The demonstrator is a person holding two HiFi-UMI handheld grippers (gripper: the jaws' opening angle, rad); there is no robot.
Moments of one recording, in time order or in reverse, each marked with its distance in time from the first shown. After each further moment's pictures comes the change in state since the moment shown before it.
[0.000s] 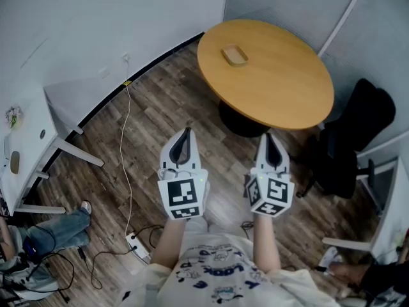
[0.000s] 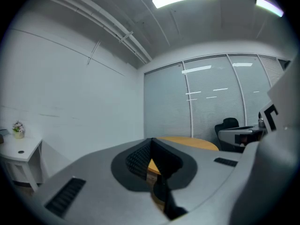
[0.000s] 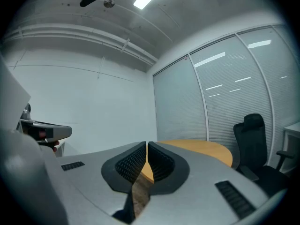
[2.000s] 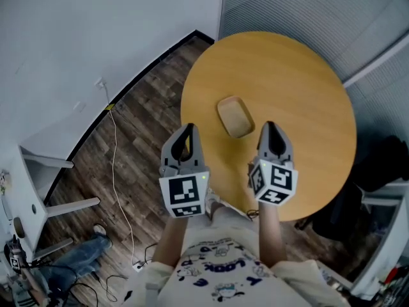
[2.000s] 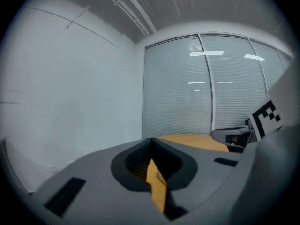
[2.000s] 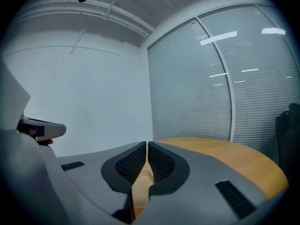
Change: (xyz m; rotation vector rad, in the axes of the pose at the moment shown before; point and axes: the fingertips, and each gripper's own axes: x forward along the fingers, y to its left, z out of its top) left arm 0.510 0.054 0.007 -0.026 0.142 -0.044; right arm 0.518 -0.091 0.000 -0.003 0.149 -0.021
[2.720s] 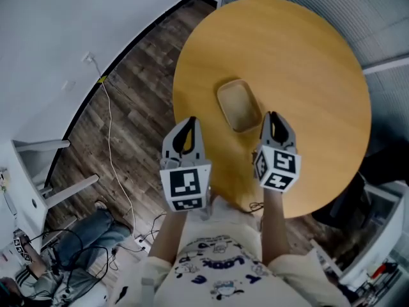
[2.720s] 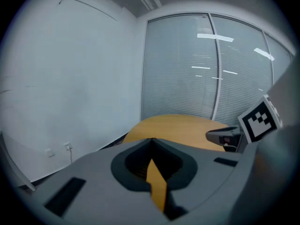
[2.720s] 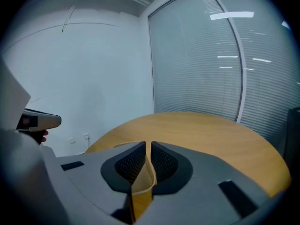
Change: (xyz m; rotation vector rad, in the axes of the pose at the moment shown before) left arm 0.073 -0.010 -0.086 -0.039 0.243 -0.030; right arm 0.078 -0.031 -0.107 -0.039 0.297 0.026
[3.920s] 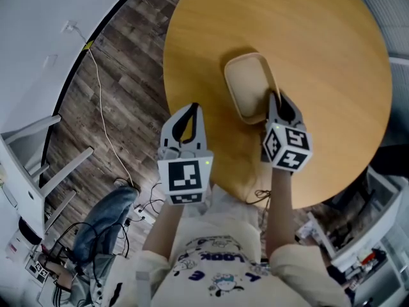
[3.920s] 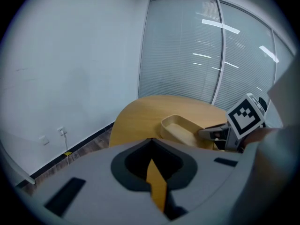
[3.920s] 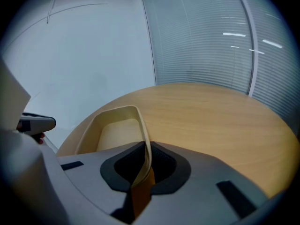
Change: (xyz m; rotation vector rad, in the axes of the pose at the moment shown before) left arm 0.061 -0.004 -0.085 -0.012 0.200 -0.058; right arm 0.080 -0.013 -0.097 0.055 0.260 0.071
